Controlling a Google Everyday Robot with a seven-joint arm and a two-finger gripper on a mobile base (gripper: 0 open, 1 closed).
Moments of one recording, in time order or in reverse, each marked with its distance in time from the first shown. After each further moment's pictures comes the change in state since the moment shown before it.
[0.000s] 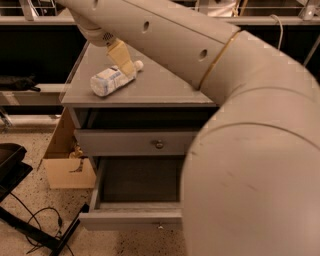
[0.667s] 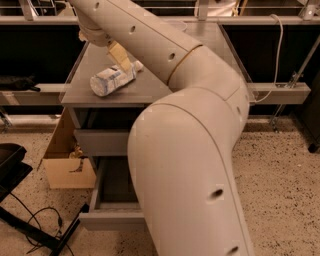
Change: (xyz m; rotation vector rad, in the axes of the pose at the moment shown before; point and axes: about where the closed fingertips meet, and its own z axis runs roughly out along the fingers) arm 0.003 -0.041 0.069 -0.014 -0.124 -0.165
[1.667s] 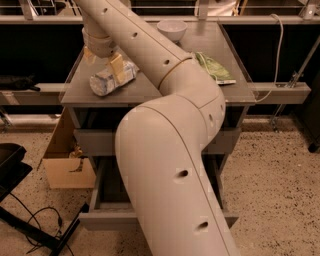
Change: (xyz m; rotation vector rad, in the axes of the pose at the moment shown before) arm -0.030 0.016 0.037 -0.096 -0.237 -0.052
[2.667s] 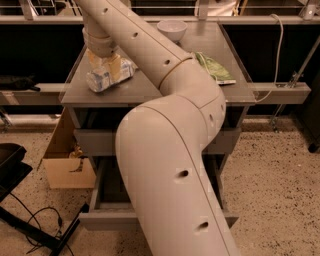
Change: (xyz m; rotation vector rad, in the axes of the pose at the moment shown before) arm 0.000 0.000 0.000 0.000 0.000 0.000
